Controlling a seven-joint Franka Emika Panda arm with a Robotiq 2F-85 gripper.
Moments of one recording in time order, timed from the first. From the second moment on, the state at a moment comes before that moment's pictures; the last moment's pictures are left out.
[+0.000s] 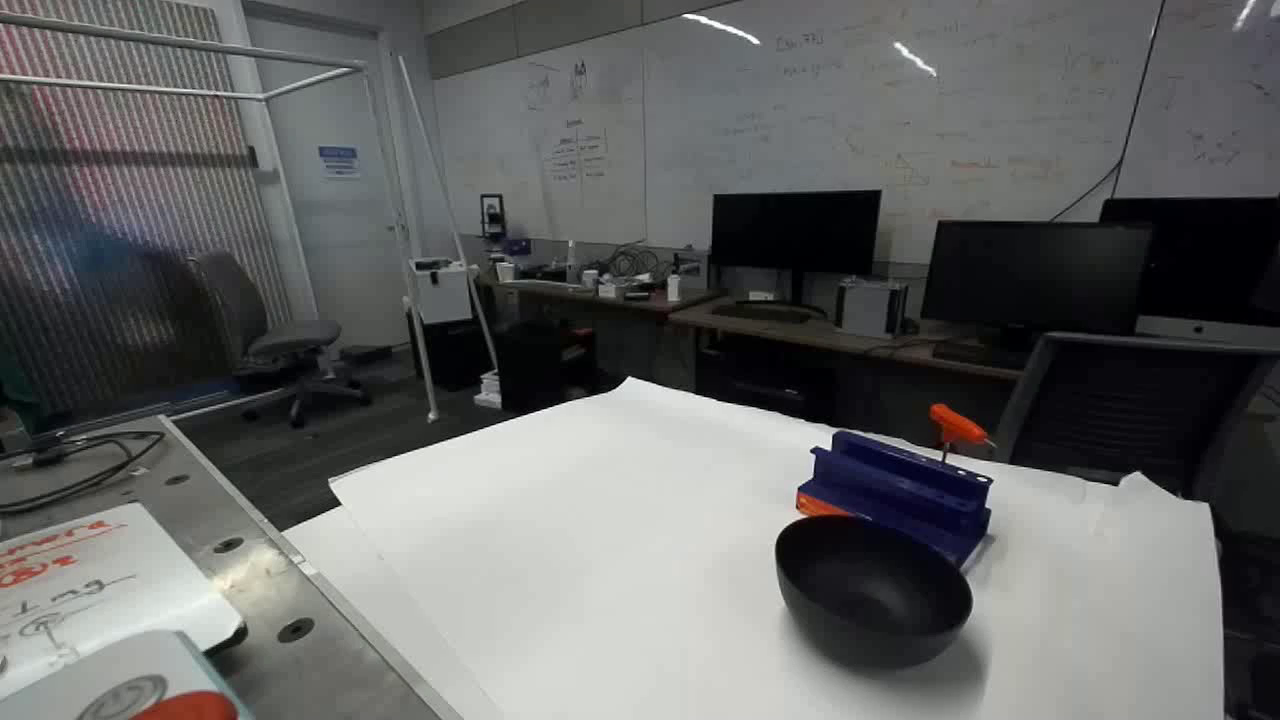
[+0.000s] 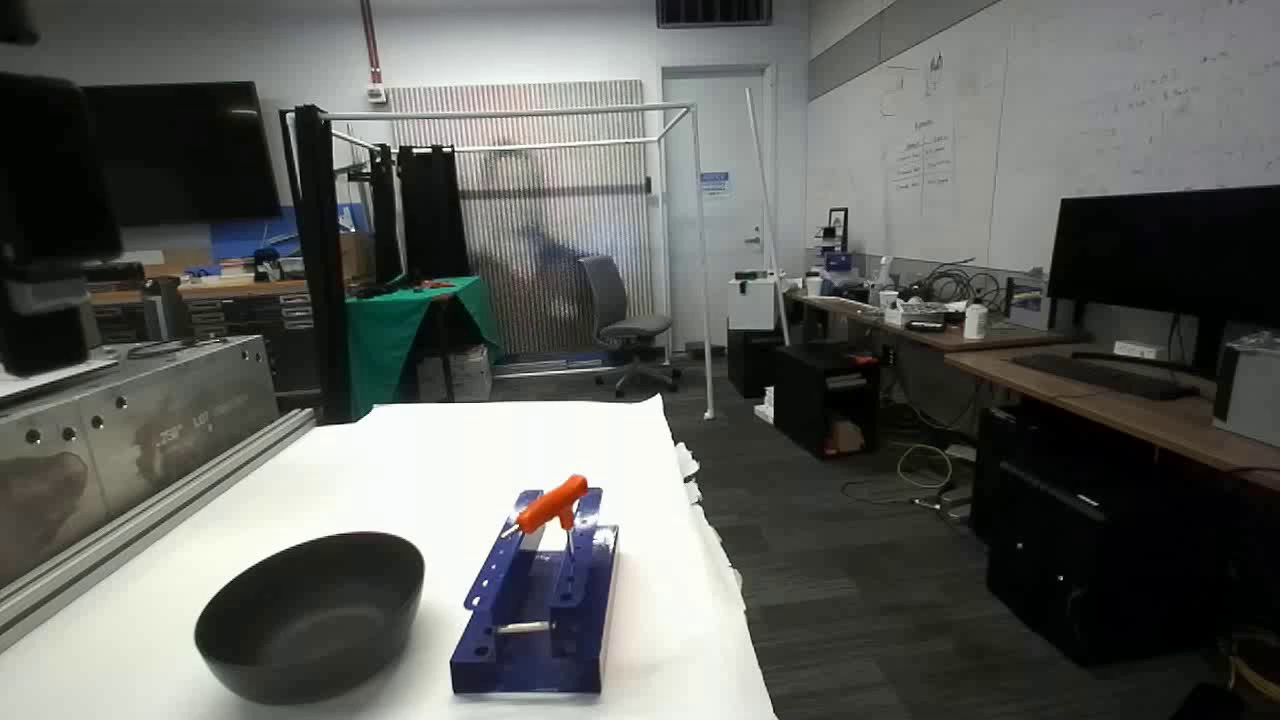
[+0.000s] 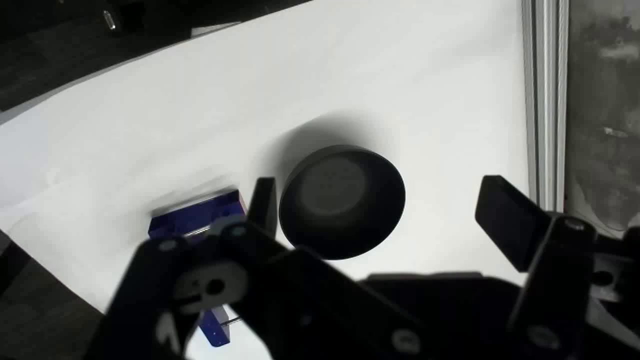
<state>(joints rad) 0.01 -0.95 0.04 -2.61 0.20 1.78 0.24</state>
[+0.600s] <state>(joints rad) 0.01 -0.94 0.04 -2.60 0.20 1.78 0.24</state>
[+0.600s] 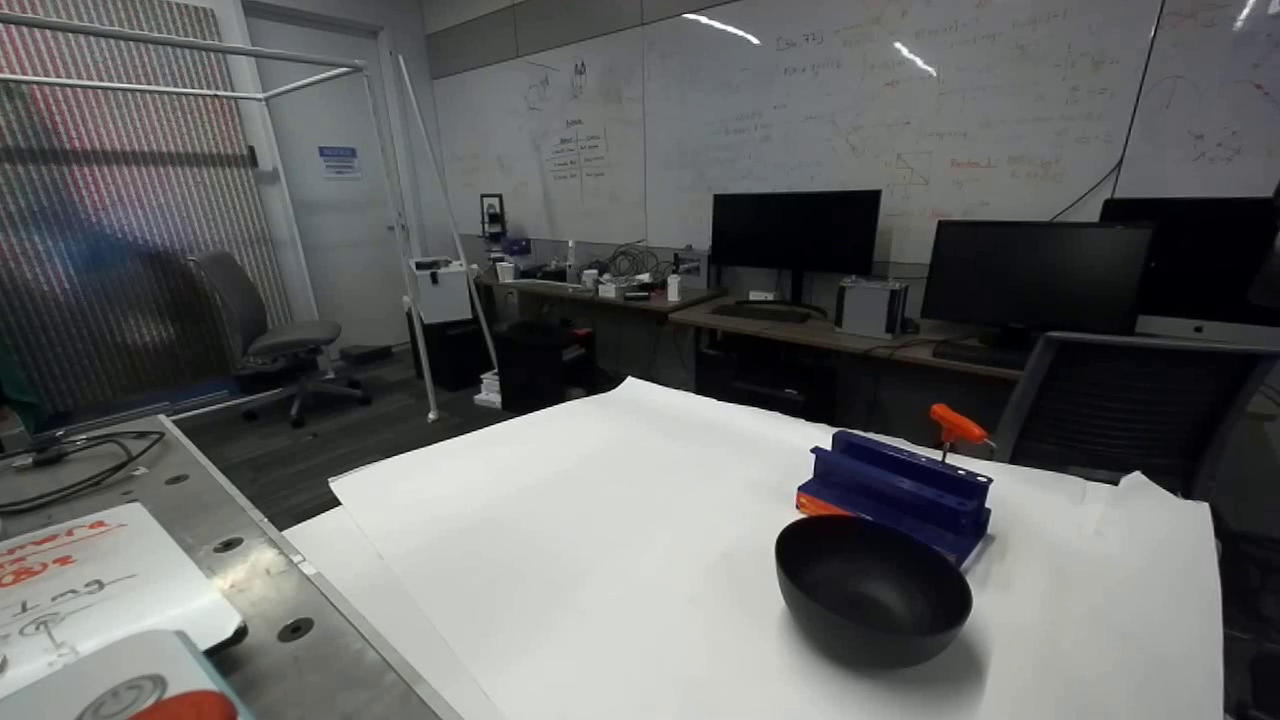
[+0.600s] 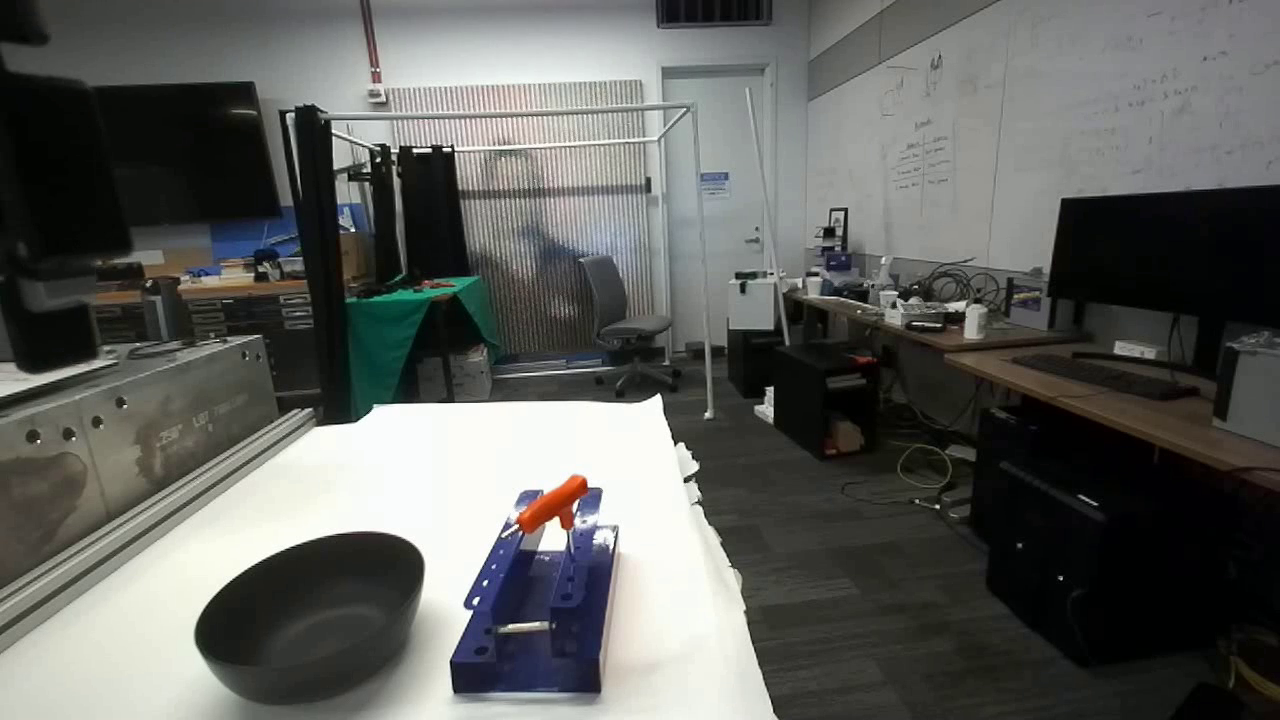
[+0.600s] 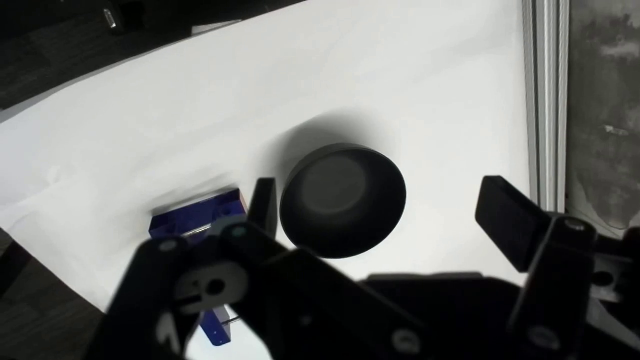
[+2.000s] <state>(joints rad) -0.12 -0.03 -0.09 -2.14 0.01 2.07 0.20</state>
